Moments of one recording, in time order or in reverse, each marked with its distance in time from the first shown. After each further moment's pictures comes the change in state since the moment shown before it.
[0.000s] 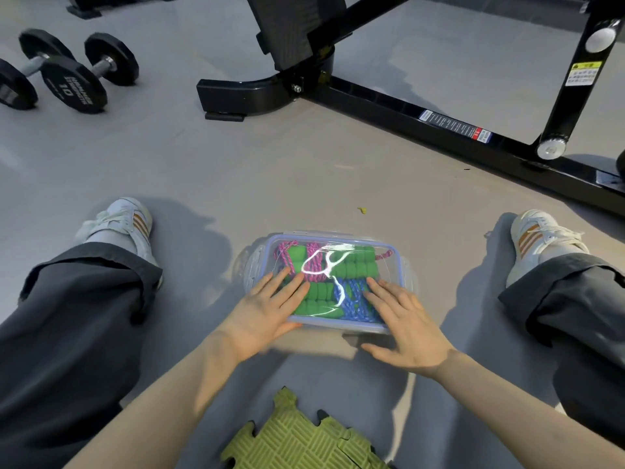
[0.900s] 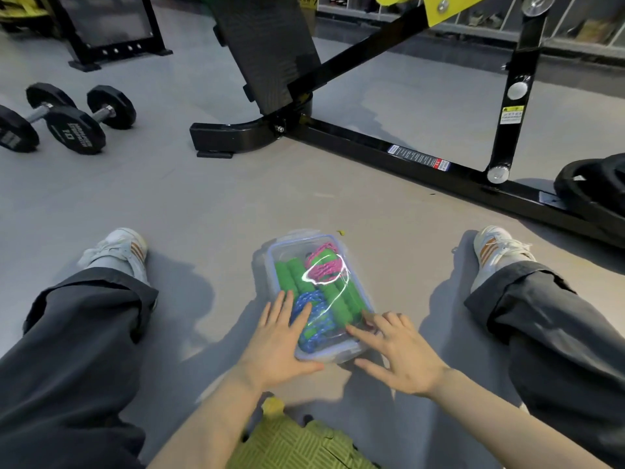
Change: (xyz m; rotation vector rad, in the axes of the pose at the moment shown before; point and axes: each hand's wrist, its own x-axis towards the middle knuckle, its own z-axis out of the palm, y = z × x) left_hand 0.007 0.061 -0.051 -0.361 -0.369 -0.249; right_hand -0.033 -0.014 -0.035 -0.063 -0.111 0.039
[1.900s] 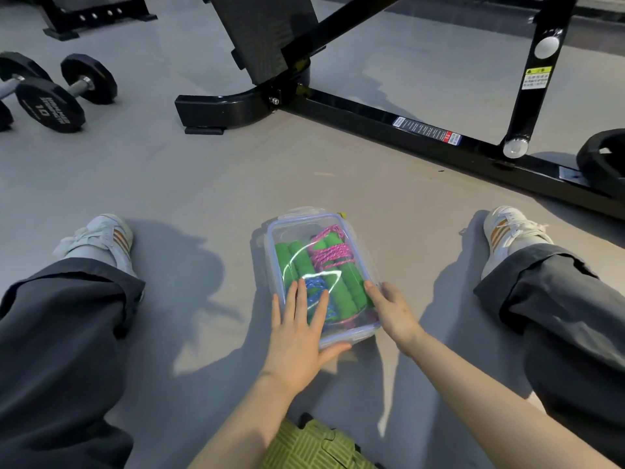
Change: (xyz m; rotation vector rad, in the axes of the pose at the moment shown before) left_hand 0.025 0.030 0.032 -0.032 0.193 -0.086; right_hand 0.059 0.007 0.027 1.254 0.160 0.865
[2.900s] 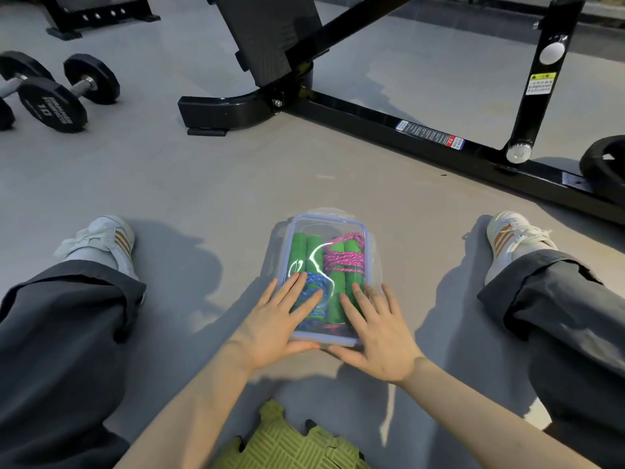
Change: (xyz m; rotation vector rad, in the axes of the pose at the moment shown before) left_hand 0.020 -0.066 -0.014 0.224 -0.043 0.322; right_hand -0.028 0.010 0.011 -1.297 0.064 -0.921
